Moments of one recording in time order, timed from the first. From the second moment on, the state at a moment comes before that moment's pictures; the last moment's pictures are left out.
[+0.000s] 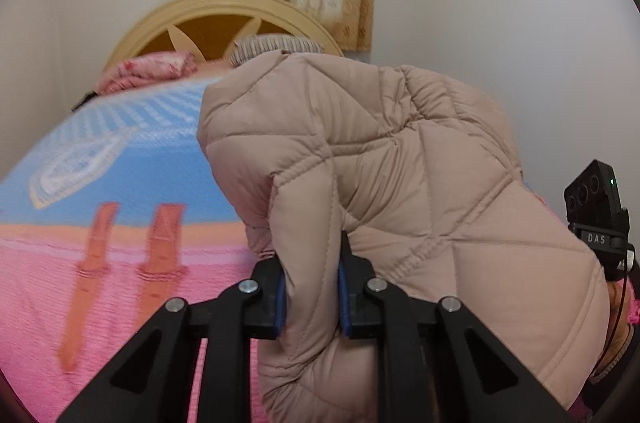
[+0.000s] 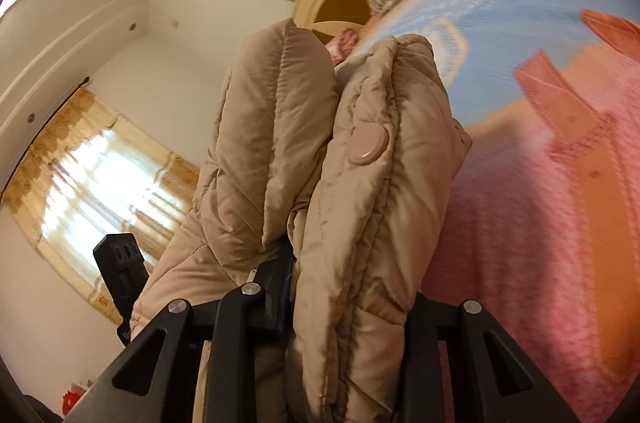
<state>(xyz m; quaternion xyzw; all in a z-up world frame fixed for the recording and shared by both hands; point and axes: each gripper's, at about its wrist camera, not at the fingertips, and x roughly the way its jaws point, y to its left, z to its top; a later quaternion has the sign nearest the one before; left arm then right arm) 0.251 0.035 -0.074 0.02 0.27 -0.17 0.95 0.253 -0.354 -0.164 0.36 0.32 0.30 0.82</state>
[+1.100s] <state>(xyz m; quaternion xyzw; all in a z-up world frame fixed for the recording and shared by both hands) 0.237 0.217 -0.100 -0.03 0.27 0.00 0.96 0.353 -0.083 -0.155 0.27 0.39 0.45 0.76</state>
